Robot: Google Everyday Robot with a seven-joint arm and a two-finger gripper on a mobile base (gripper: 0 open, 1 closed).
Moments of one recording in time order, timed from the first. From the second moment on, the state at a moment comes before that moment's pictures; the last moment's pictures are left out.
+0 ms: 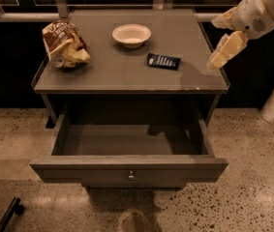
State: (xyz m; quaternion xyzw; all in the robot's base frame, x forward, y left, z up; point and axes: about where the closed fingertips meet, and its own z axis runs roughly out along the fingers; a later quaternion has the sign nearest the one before) arm 0.629 -0.221 0.953 -0.57 0.75 0.12 0.33
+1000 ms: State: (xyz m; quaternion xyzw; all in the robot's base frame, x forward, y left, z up) arm 0.691 -0.204 0.931 -0.55 0.75 0.14 0.36
